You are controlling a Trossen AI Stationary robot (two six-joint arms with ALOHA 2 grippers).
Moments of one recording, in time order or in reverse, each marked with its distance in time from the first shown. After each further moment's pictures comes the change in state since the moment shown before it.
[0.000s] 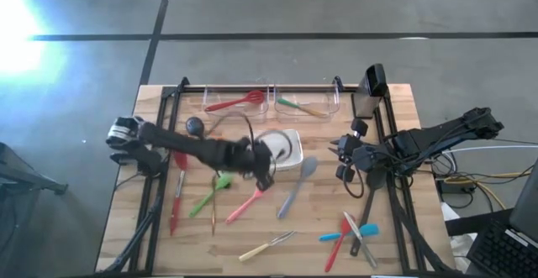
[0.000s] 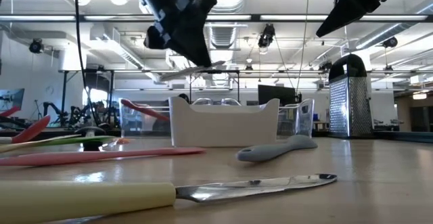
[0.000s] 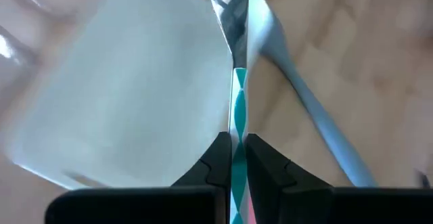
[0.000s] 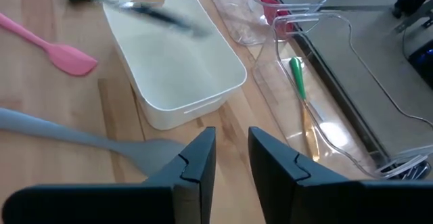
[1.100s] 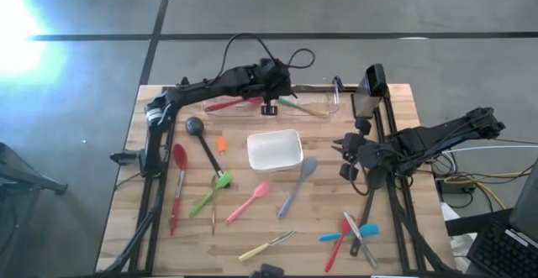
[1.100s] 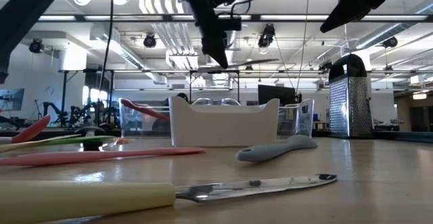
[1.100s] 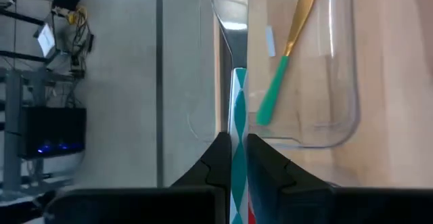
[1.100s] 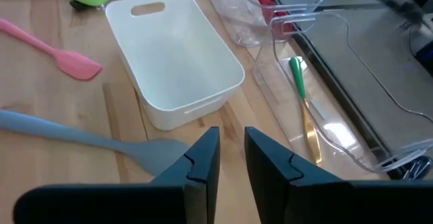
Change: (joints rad) left arm 0.518 0.332 0.674 -0.250 -0.025 1.246; right arm 0.000 -0.054 0.000 -0.029 -0.011 0.018
